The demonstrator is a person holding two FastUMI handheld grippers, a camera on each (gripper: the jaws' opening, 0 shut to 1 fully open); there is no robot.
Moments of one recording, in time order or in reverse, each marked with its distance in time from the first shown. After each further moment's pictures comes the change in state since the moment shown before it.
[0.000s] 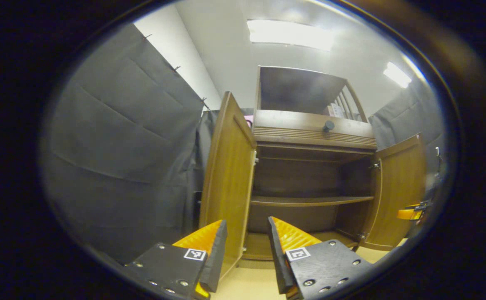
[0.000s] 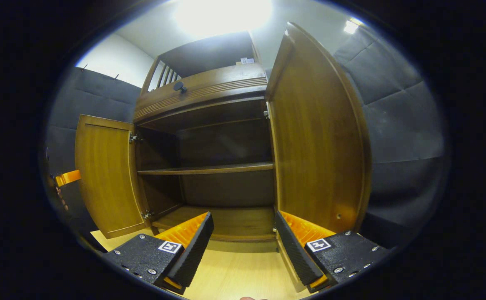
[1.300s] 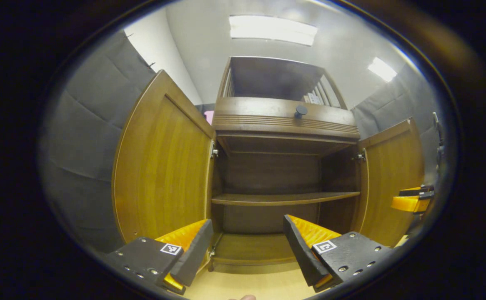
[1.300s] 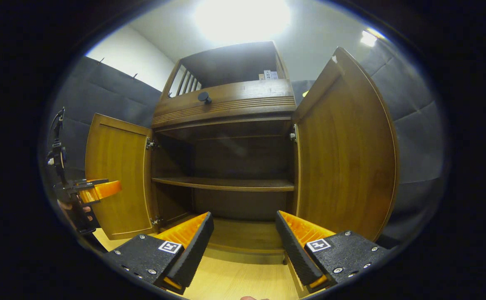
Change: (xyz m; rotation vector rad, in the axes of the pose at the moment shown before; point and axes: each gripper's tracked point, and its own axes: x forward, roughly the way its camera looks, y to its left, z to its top) left arm 0.039 -0.046 -0.013 0.026 0.009 -0.113; right arm 0.007 0.048 0.032 -0.082 -0.077 0.080
